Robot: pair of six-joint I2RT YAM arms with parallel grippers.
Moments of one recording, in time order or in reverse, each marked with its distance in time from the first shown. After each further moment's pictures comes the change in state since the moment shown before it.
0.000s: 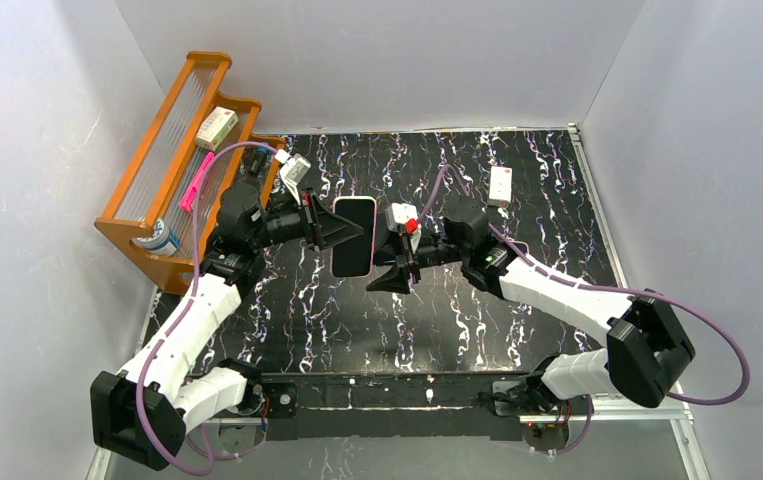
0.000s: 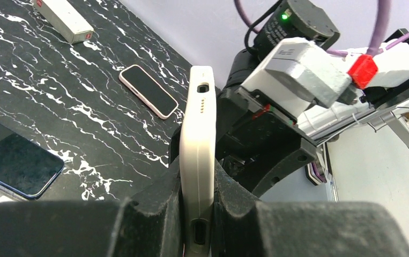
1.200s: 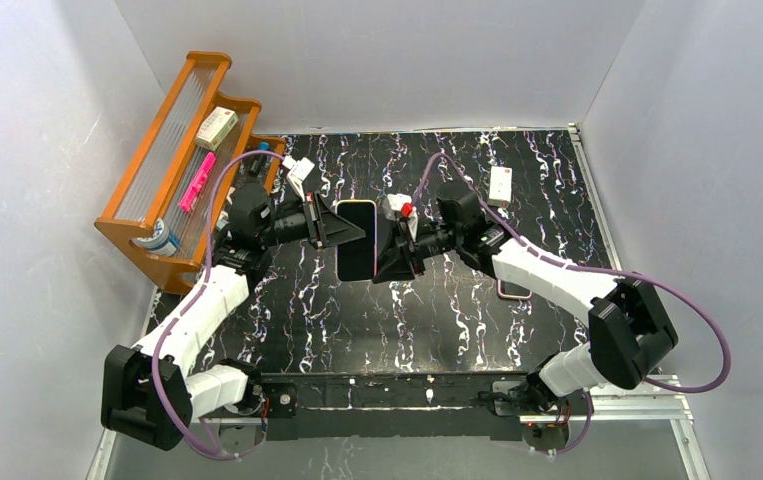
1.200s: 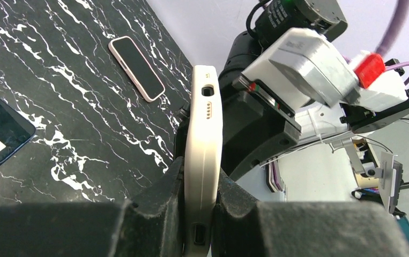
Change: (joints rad) left arm 0.015 0.095 -0.056 0.089 0.028 -0.206; right arm -0.086 0.120 0.105 -0.185 -0.169 -0.001
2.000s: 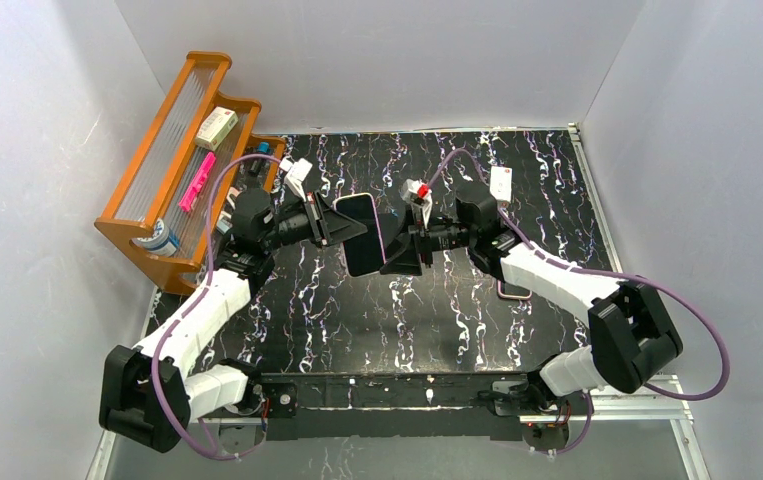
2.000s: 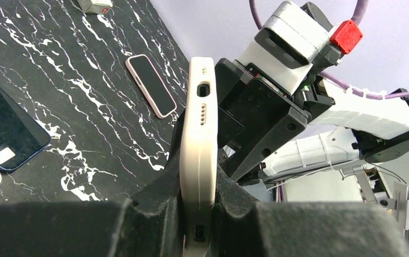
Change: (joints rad) left arm -0.017 -0.006 -0.034 0.036 -0.131 -0.032; right arm -0.085 -0.031 -0.099 0.204 0.069 0.281
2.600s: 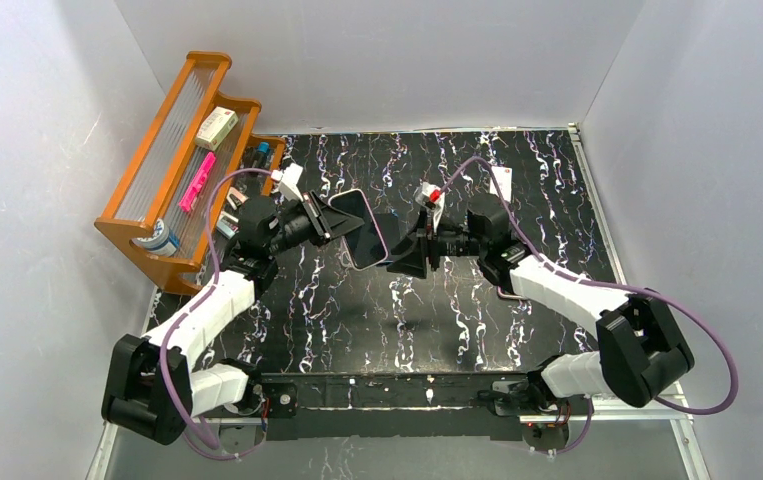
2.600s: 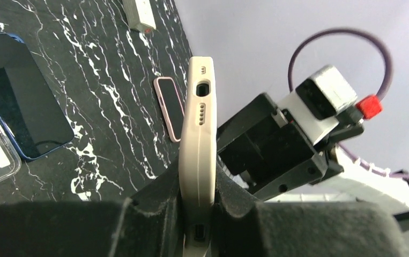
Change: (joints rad) left arm -0.001 0.037 -0.077 0.083 -0.212 -0.171; right arm -0.024 -0.080 -0.134 0.064 0.172 0.027
